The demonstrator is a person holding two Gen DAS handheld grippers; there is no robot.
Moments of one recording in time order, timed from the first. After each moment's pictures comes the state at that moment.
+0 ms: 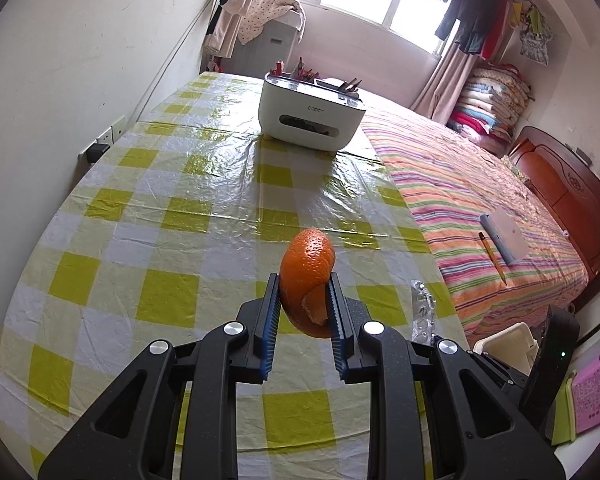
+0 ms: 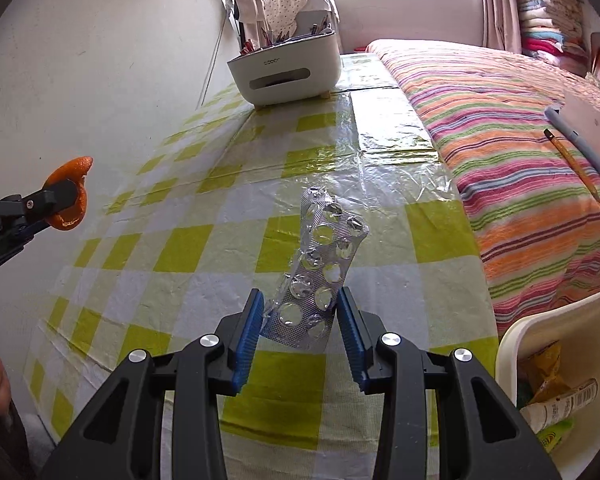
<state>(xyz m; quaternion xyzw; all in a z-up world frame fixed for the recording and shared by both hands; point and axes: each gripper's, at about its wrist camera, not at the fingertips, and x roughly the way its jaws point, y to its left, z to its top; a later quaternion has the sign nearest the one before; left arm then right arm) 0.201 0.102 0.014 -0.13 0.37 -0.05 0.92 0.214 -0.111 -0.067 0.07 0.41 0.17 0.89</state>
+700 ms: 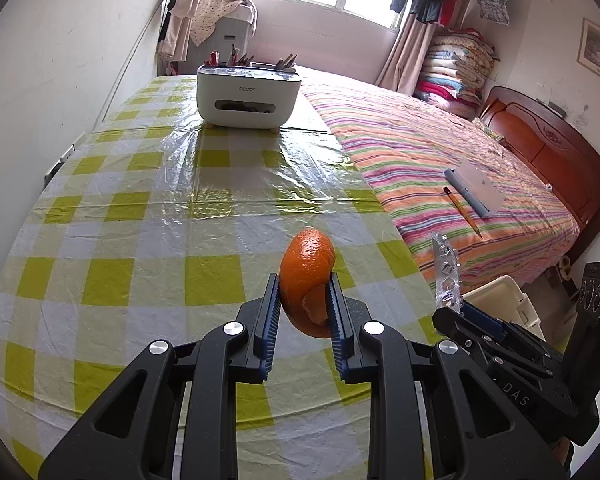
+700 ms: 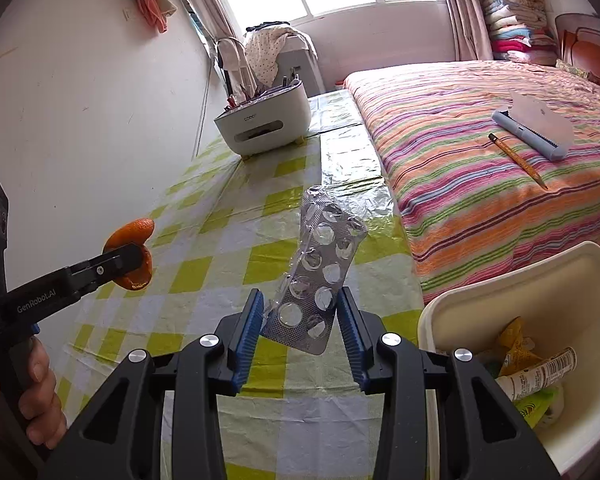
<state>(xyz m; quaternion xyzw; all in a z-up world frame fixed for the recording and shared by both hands) 0.183 0.033 0.001 -0.07 0.38 -0.11 0.92 0.164 -0.165 -0.039 0.13 0.34 0.15 0.92</state>
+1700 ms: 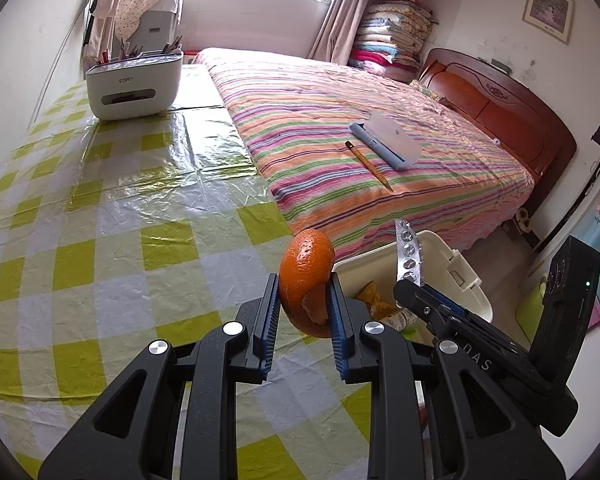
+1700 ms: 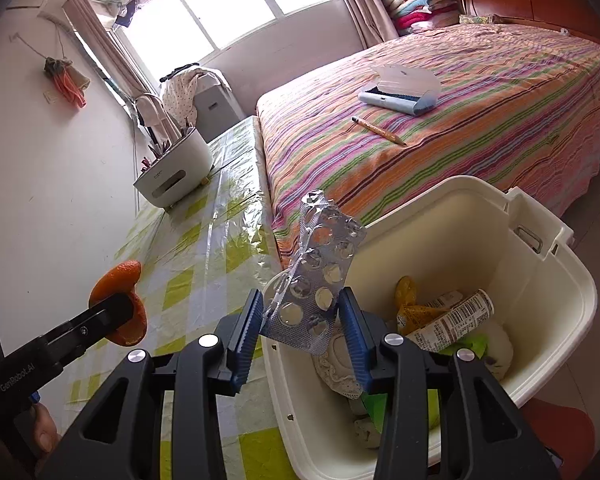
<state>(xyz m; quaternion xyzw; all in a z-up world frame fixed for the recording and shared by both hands) 0.160 -0.085 -0.004 -0.04 0.40 -0.22 0.89 0.124 -0.274 -0.059 0.25 0.33 0.03 0.91</state>
